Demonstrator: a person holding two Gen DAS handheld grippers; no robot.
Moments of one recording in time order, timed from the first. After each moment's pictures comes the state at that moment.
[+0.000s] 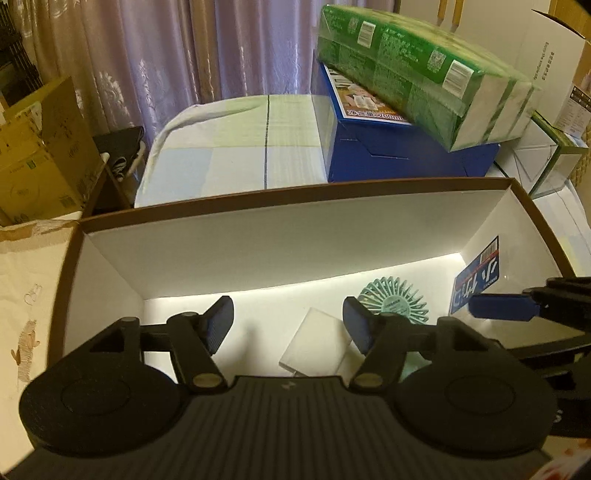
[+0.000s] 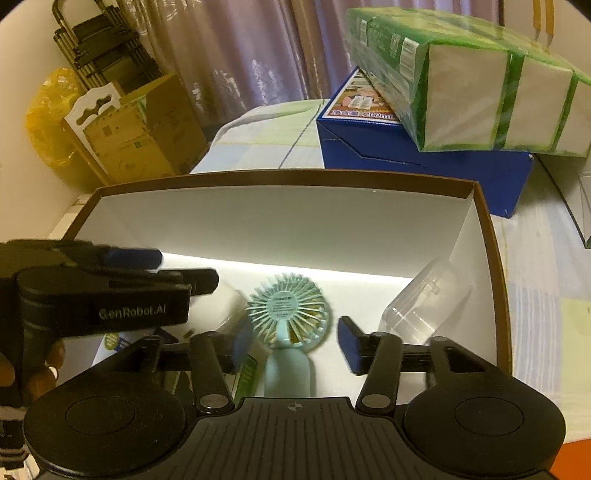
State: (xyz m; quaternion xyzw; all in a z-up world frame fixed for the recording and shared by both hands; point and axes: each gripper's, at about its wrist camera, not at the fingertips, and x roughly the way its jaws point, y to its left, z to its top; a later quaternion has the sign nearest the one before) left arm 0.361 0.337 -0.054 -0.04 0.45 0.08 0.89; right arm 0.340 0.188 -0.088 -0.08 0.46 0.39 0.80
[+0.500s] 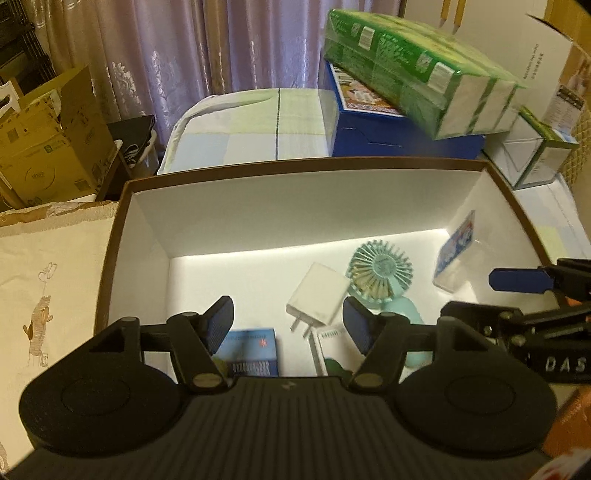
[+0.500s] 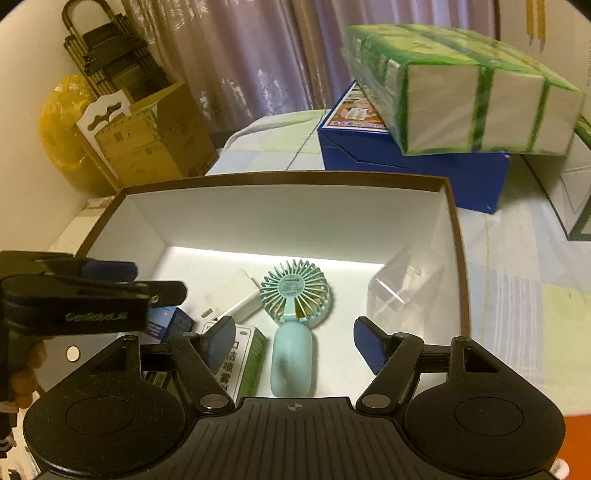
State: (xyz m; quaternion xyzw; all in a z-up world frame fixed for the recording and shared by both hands) left arm 0.309 0.330 -0.026 -0.05 0.46 0.09 0.88; right arm 0.314 0.158 -0.066 -0.07 0.45 0.39 0.80
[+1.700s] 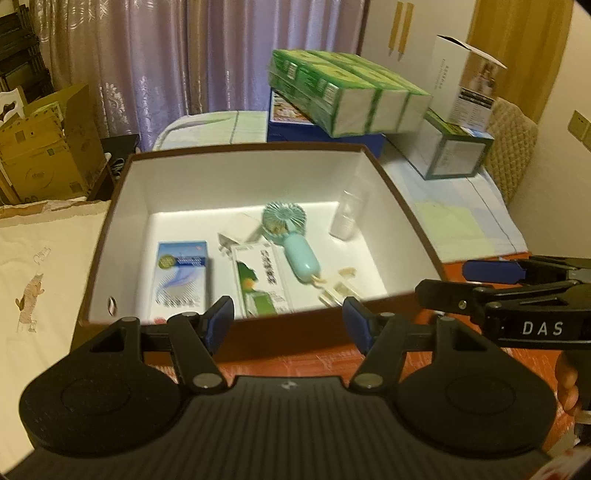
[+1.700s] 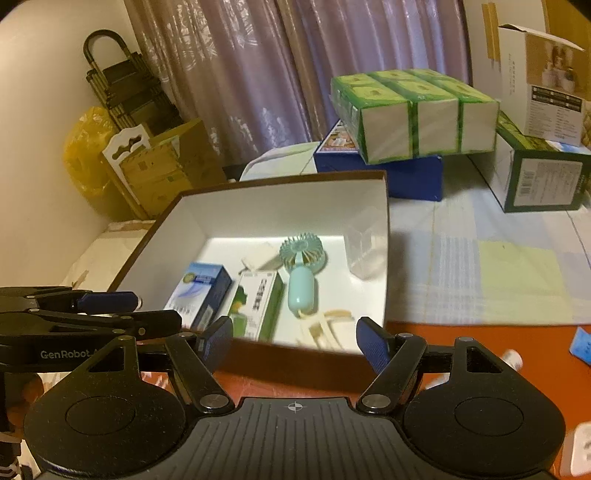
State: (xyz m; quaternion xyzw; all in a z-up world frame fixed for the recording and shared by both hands) left arm 0.166 0.226 0.028 -0.07 0.41 0.06 0.91; right arm 0.209 0.046 -0.010 -0.03 0.40 0.40 0.82
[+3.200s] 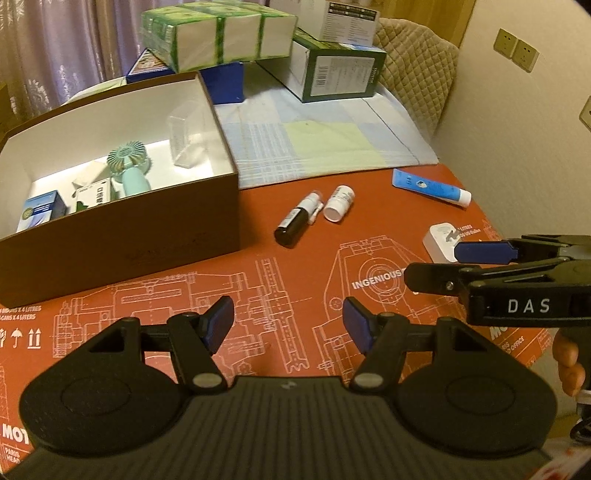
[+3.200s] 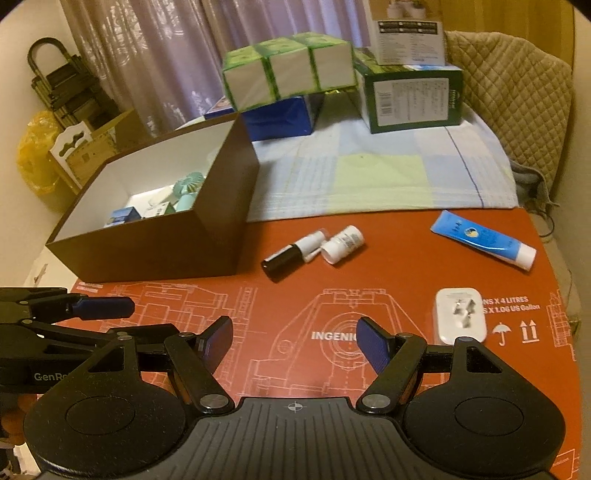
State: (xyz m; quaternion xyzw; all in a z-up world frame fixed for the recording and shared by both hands) left arm 0.153 0.055 -0.017 -0.04 0.47 -0.04 0.88; right arm 0.187 -0.134 -0.036 -0.02 0.45 0.31 0.84
